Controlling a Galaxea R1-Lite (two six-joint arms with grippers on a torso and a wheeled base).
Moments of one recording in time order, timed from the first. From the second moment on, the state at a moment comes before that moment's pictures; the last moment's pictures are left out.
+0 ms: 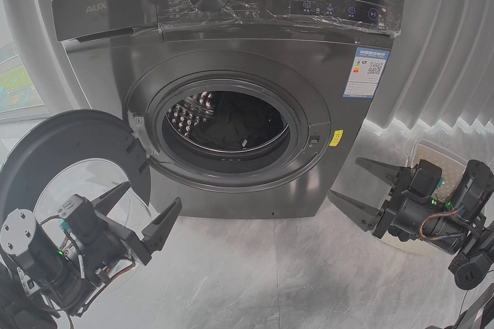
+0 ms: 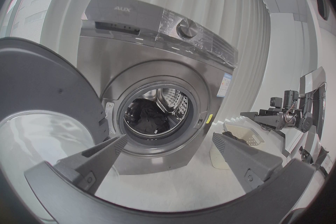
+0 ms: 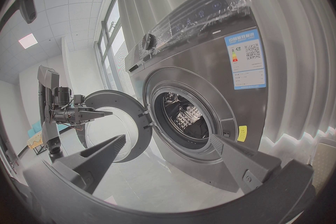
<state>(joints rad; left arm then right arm) -0.68 1.54 -0.05 -1.54 0.27 -0.11 0.52 1.70 -0.23 -1.54 0.29 0.06</state>
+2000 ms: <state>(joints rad) -0.23 0.11 -0.02 -0.17 0.19 -0.04 0.03 0.23 -0.02 -0.47 0.54 0.08</state>
